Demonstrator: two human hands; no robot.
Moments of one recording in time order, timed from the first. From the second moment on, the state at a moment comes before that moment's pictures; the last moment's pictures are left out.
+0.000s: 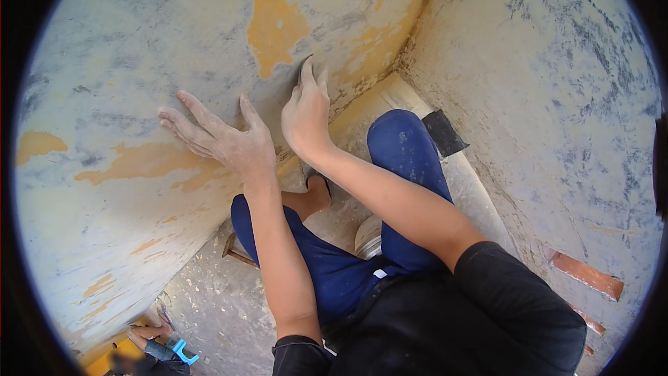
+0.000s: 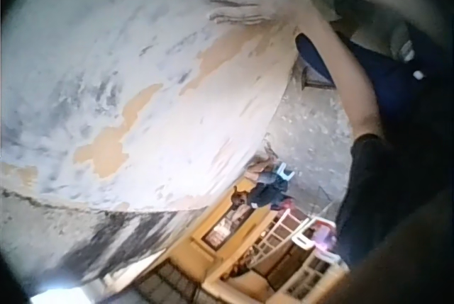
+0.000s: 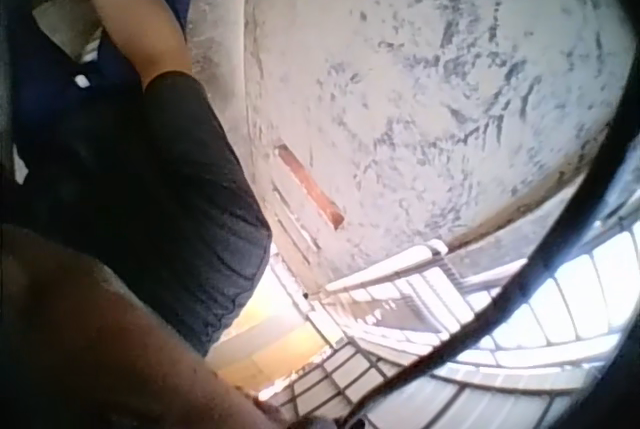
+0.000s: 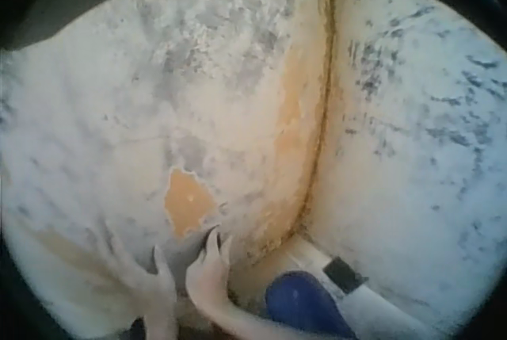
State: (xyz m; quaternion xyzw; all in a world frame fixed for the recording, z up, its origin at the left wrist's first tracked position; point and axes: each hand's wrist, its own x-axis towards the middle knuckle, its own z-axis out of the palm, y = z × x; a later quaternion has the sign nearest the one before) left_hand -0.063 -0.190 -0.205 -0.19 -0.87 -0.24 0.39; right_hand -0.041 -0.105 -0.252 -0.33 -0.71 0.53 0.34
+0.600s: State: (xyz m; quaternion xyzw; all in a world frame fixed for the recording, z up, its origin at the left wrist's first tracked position) left_hand -0.065 -0.190 -0.204 -0.20 -0.86 -0.25 0.39; right_hand -0.053 -0.078 -0.256 -0.39 -0.69 0.52 0.32
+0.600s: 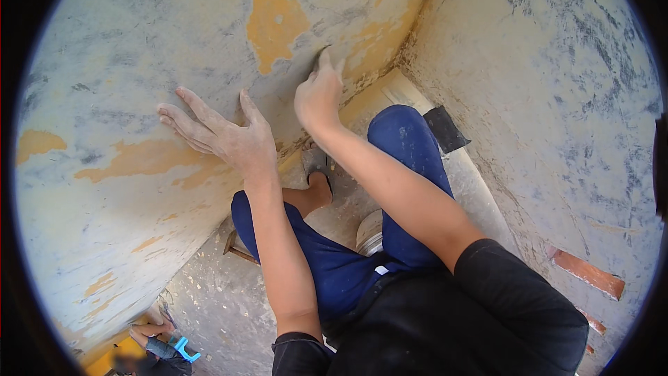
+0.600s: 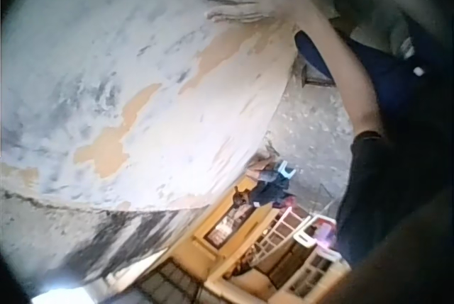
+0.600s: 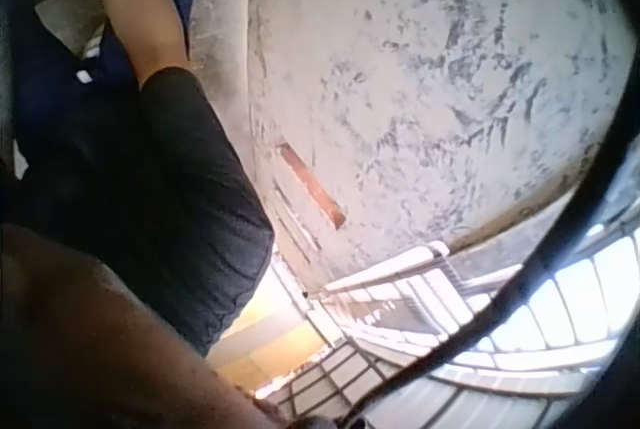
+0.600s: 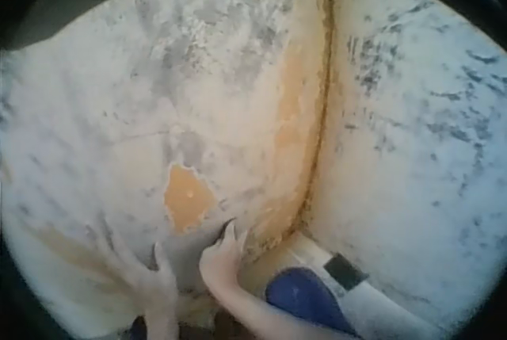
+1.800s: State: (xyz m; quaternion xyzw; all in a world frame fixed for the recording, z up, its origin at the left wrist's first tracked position) left_hand -0.062 -0.189 -0.202 -0.19 -0.86 -0.26 0.38; right_hand -0.043 -0.082 -0.249 -0.32 -0.73 0.48 0.36
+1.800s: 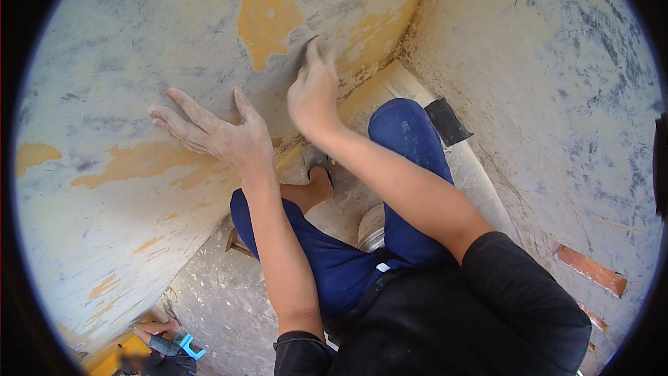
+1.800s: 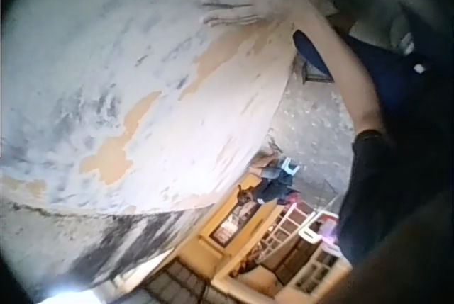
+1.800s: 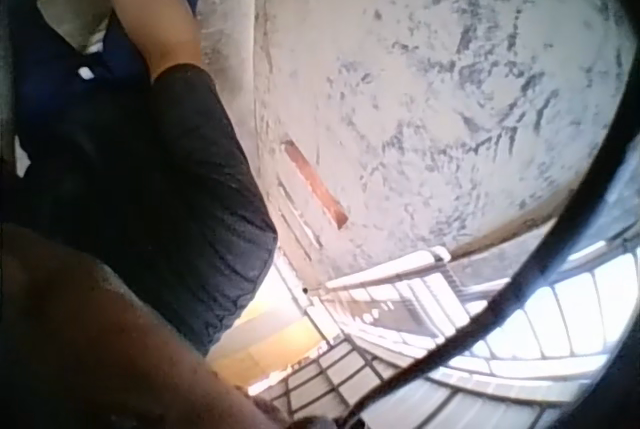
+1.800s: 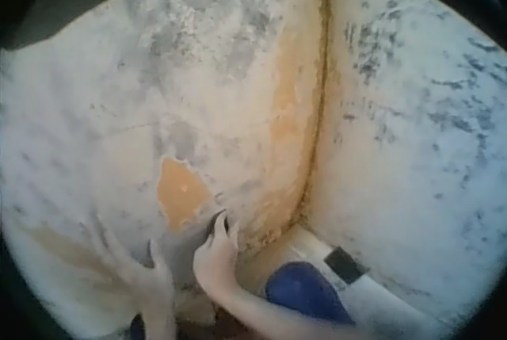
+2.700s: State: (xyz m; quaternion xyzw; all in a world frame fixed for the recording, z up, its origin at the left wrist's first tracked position) left_hand -0.064 -0.188 -0.205 -0.19 -0.87 -0.25 0.39; right_hand -0.059 -0.054 -0.267 -0.42 -0.67 0.52 0.32
